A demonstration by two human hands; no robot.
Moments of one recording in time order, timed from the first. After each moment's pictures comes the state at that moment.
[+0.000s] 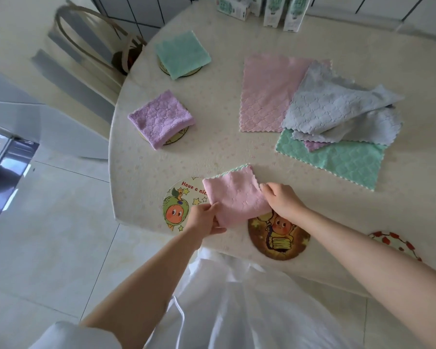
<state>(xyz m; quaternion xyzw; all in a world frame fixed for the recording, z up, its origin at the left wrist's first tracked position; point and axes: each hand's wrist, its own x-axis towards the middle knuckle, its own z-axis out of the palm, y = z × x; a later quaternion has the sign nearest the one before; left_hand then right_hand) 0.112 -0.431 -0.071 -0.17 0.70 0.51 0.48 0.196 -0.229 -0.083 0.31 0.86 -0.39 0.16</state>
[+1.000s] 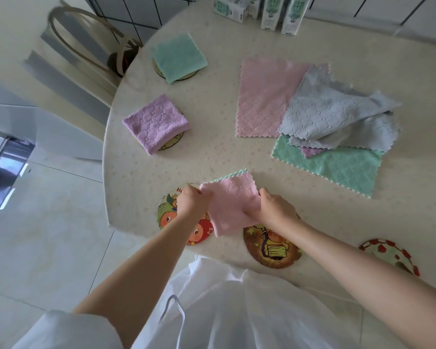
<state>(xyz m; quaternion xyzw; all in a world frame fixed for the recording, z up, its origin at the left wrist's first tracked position) 0.062 -0.402 -0.072 -0.04 0.89 0.28 0.35 0.190 -0.246 -0.067 0.32 0.89 -0.22 0.24</state>
